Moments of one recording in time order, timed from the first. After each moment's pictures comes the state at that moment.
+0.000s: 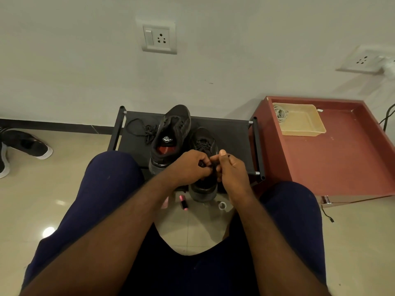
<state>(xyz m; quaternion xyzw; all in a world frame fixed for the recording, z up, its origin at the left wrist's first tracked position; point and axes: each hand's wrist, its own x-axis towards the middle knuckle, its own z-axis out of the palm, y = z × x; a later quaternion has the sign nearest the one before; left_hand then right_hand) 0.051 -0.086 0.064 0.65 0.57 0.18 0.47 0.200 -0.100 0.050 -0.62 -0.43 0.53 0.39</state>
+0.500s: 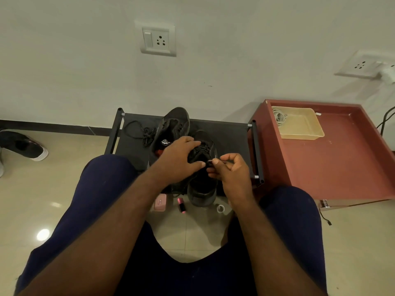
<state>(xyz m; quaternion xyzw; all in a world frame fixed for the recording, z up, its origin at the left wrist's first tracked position) 0.026 -0.078 0.082 0.72 0.61 0.14 0.31 0.199 -0.097 0.054 -0.57 -0.39 0.56 0.47</state>
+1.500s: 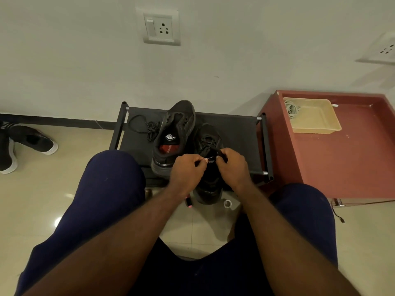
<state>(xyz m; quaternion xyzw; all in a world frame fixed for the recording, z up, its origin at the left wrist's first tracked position) 0.061 -0.088 0.012 0.55 0.70 0.28 0.35 0.208 -0.050 0.001 -0.67 -0.63 0.34 0.17</state>
